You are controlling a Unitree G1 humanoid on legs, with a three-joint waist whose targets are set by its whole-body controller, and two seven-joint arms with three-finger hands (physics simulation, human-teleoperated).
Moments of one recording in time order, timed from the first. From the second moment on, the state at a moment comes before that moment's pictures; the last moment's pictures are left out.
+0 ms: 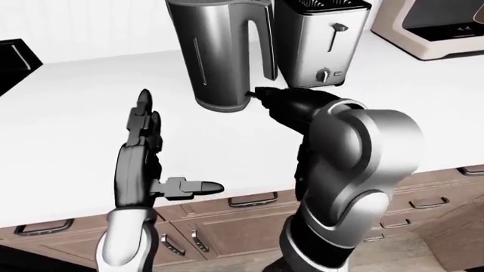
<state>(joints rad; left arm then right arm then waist) -0.05 0.03 0.06 -0.83 0.10 0.61 -0.05 -0.90 0.55 -0.23 -0.55 -1.97 -0.20 1.61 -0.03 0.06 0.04</state>
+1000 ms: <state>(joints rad) -0.03 0.03 0.06 -0.83 0.10 0.58 -0.04 -1.09 0.39 -0.36 -0.22 -1.97 -0.14 1.61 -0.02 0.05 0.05</state>
